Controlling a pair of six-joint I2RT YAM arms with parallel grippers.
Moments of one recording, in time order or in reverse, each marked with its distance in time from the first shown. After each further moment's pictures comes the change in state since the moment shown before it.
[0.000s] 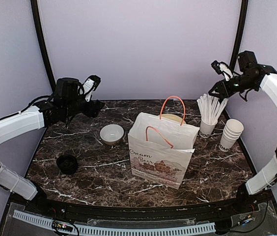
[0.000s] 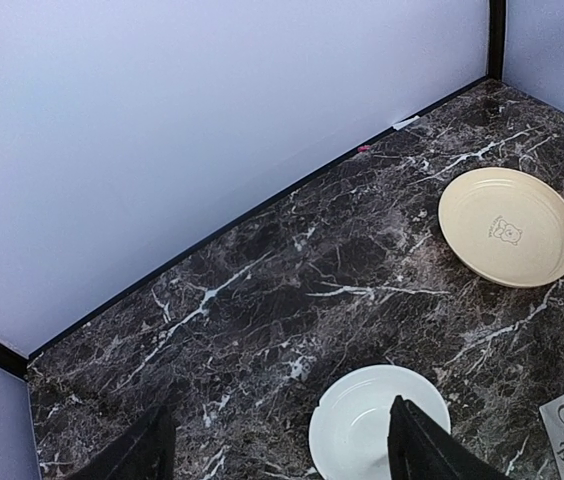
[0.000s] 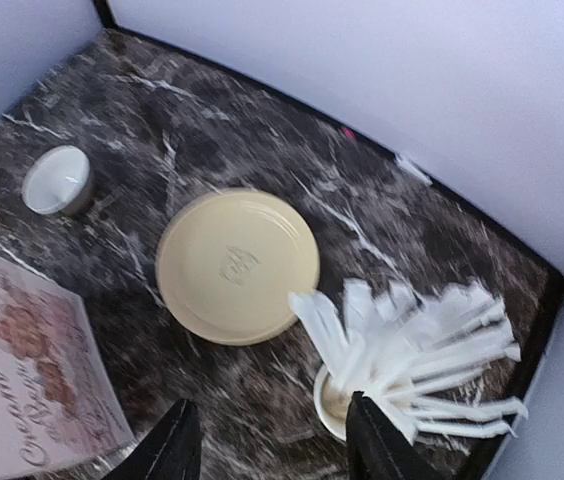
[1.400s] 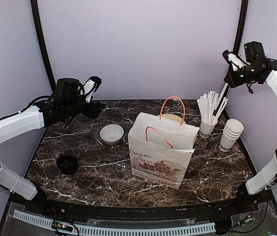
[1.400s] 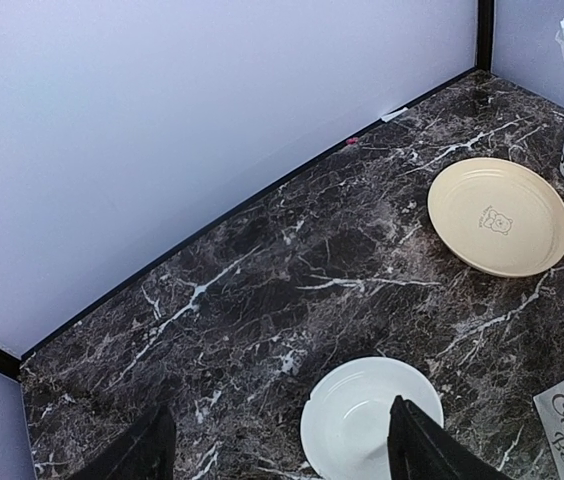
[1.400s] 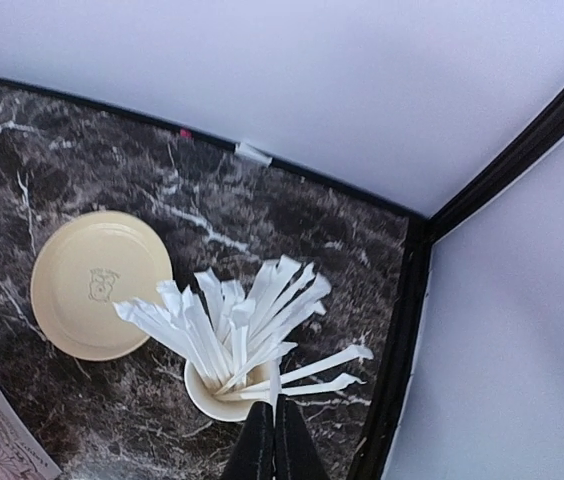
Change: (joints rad) left arm 0.000 0.000 0.002 -0.023 0.028 0.004; right arm -0.043 0.003 0.079 0.037 0.349 0.095
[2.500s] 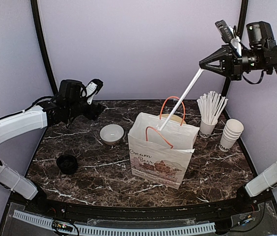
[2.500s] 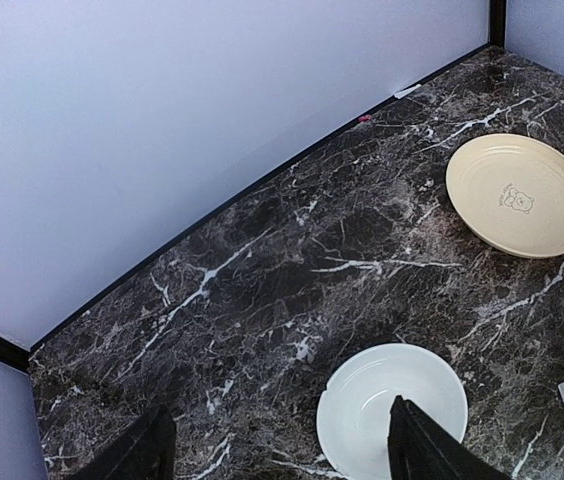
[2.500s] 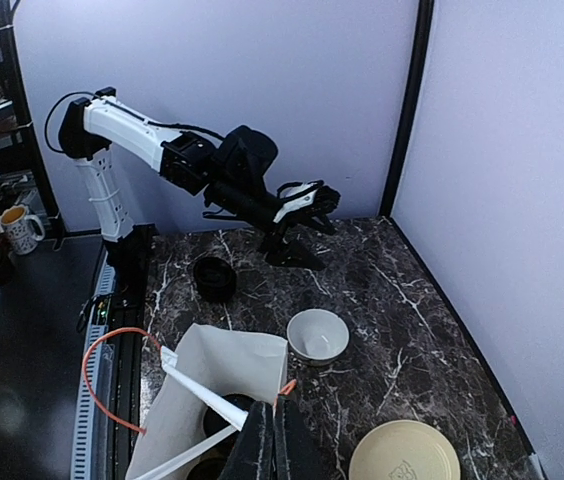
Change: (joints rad) left arm 0.006 0.039 0.000 0.000 -0.034 0.031; right arm 0.264 -0.075 0.299 -0.171 -0.901 -0.170
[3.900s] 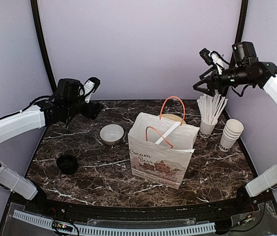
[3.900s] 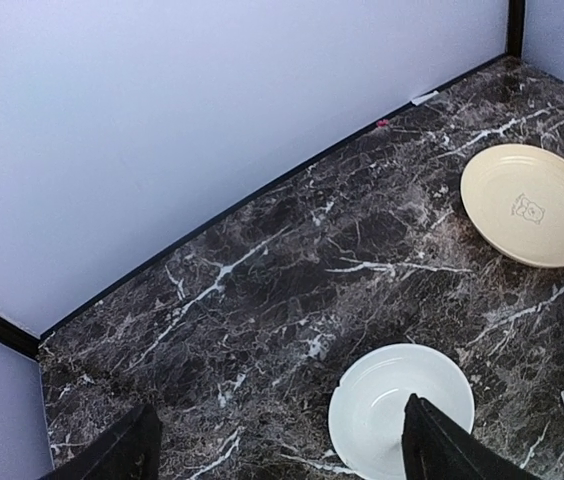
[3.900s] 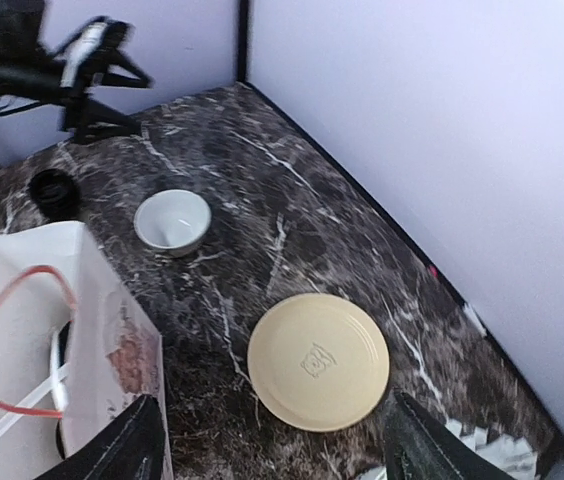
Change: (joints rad) left arm 0.004 -0.012 0.006 -0.022 -0.030 -0.021; right arm 0.006 -0.012 -0.335 0.194 0.446 -0.002
